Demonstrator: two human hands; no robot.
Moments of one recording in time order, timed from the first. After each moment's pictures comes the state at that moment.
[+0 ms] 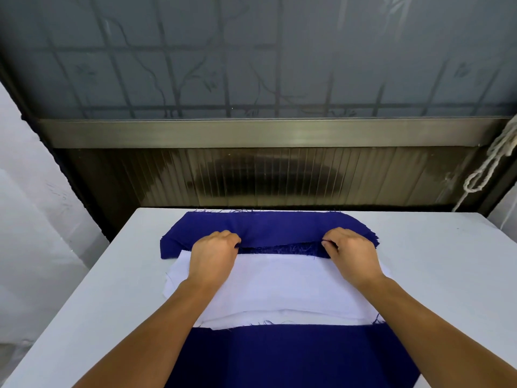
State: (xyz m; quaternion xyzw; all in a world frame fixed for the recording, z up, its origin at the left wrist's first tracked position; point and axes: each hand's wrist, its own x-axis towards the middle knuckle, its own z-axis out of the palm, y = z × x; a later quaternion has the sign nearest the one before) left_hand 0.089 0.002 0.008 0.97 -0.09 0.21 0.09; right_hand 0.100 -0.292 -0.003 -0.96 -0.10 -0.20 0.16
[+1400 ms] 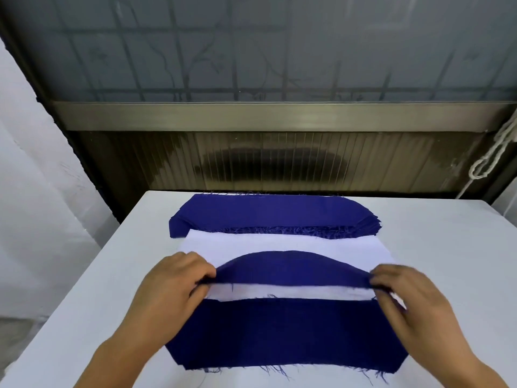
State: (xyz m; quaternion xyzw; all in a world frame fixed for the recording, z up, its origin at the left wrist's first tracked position) left_hand -0.051 0.056 0.049 0.95 -0.20 0.19 0.16; right_hand -0.054 -0.325 0.020 -0.90 -0.20 -0.30 0.23
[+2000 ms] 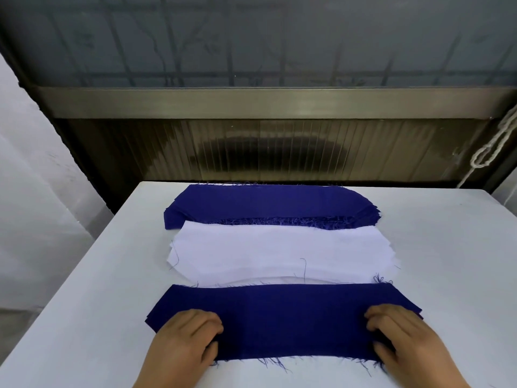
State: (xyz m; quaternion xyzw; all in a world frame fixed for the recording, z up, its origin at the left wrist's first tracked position) left_hand -0.088 0.044 -0.048 0.92 -0.26 0.23 0.17; right_hand -0.077 -0.339 -0.044 -0.93 -0.23 -0.25 0.17
